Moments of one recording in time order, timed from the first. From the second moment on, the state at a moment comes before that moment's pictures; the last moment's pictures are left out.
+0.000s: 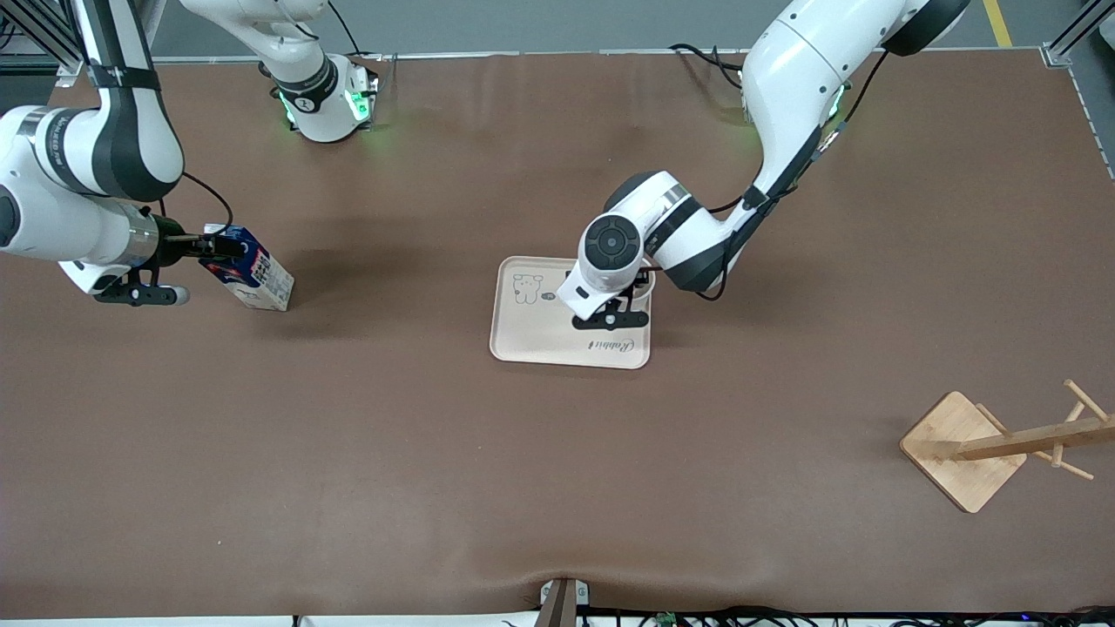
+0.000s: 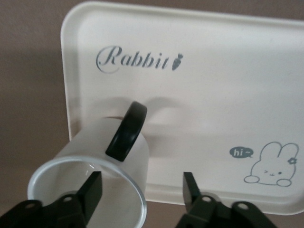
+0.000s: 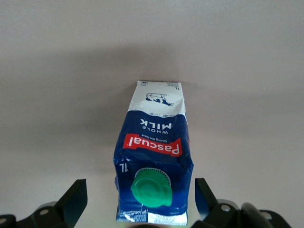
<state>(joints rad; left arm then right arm) -0.35 0.69 -0.46 -1.61 0.17 2.05 -0.86 -0.07 0.03 -0.05 -2.17 0.01 1.86 -0.07</state>
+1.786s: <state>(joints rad) 0.21 0.17 -0.45 -1.40 0.18 1.50 -0.35 0.50 0.29 -0.02 -1.55 0.29 1.56 0.52</state>
